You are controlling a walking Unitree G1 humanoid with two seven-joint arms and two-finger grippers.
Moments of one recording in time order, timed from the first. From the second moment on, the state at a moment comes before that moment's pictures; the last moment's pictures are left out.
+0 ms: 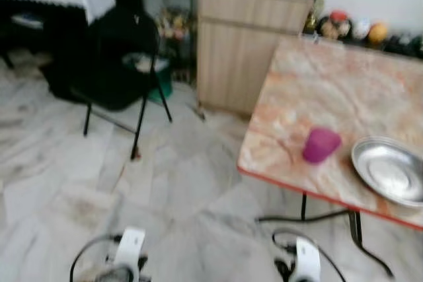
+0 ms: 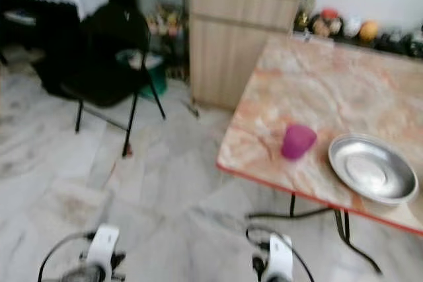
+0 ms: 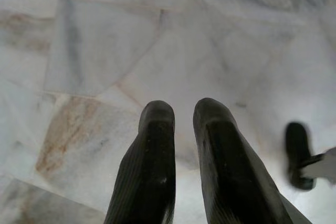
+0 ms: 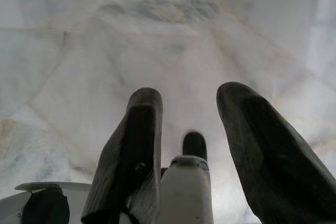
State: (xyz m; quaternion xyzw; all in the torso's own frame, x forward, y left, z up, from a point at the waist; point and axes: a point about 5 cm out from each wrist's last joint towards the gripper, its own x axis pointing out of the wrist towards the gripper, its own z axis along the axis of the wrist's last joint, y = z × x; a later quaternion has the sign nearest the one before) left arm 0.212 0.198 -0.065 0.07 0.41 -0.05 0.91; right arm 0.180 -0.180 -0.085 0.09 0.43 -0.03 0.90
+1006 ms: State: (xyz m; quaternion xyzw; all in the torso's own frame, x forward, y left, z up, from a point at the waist) left arm 0.214 0.191 -0.065 0.08 0.40 -0.07 0.91; right arm 0.177 -0.184 -0.086 0.08 0.44 -0.04 0.90
